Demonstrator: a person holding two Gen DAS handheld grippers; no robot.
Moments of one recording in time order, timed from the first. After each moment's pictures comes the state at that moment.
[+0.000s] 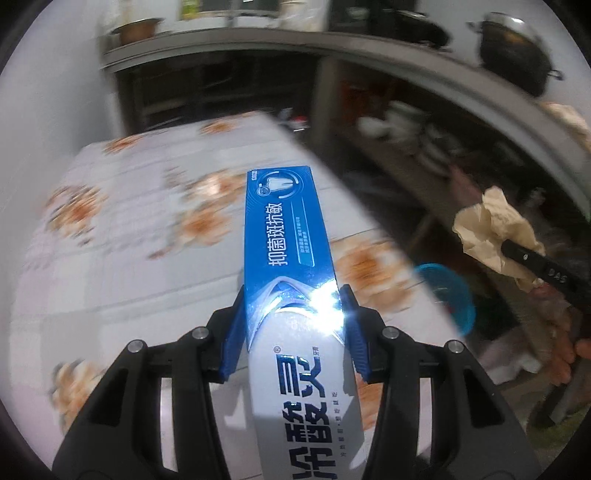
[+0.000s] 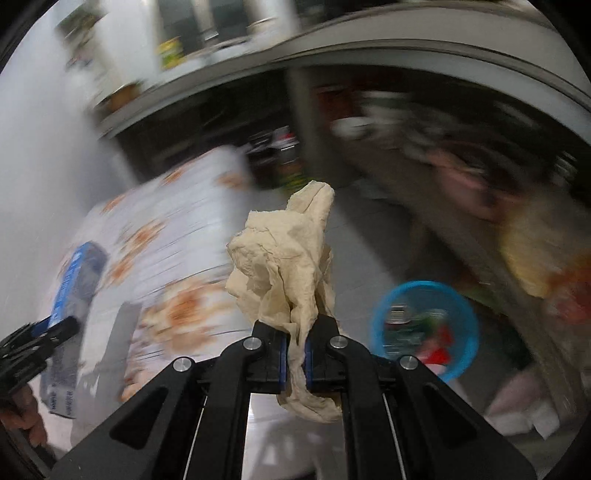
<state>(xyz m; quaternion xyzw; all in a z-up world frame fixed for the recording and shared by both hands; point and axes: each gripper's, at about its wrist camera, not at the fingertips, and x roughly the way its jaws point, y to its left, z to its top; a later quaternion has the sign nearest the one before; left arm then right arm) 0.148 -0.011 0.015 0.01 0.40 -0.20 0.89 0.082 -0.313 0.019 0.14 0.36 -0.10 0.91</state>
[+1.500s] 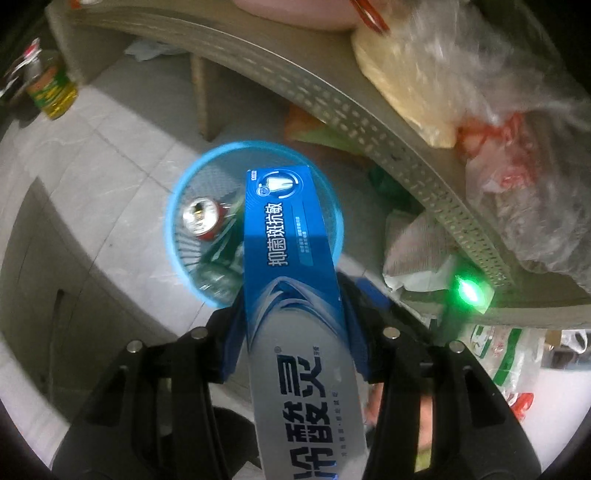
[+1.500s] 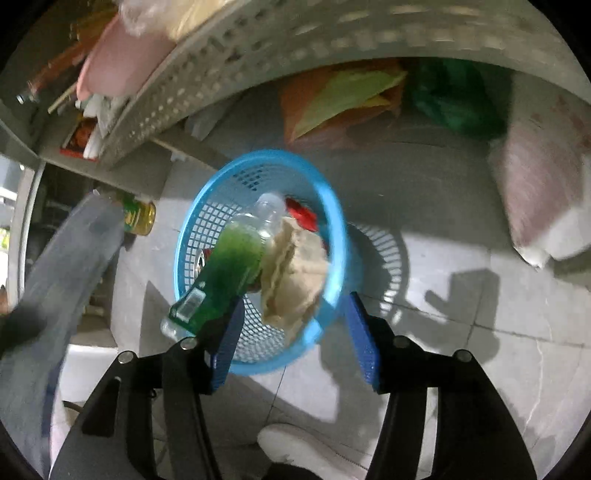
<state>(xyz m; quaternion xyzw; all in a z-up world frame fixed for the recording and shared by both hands) 0.189 -0.473 -0.164 0.19 0.63 -0.41 0.63 0.010 -0.553 -0.295 0.50 0.37 -0.28 0.73</state>
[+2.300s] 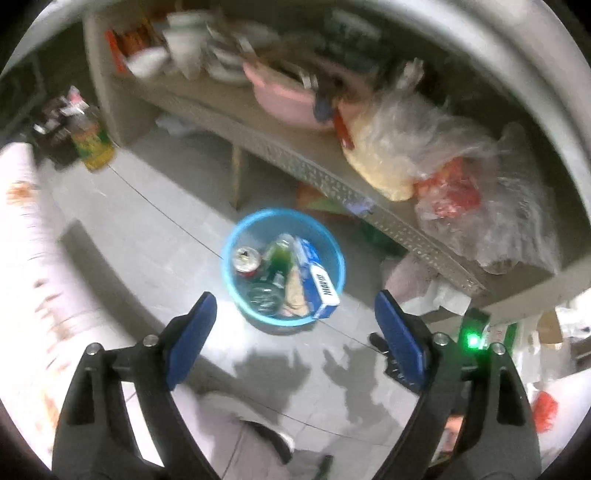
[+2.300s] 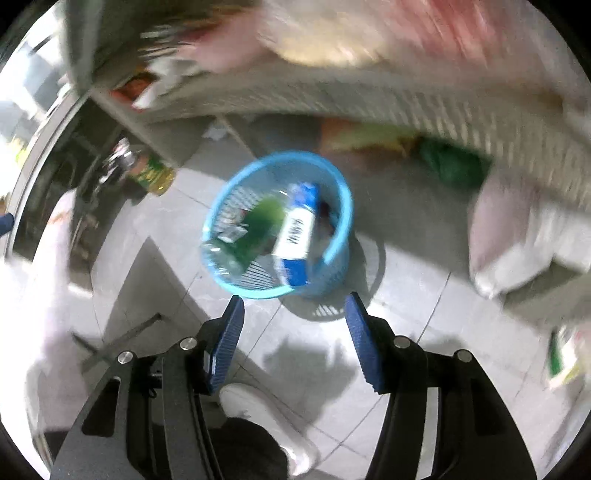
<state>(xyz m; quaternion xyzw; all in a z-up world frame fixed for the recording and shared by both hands) 0.165 -0.335 -0.016 0.14 0.49 -0.44 0.74 -0.033 -0.470 -0.196 0.35 0.40 -0.25 0.81</state>
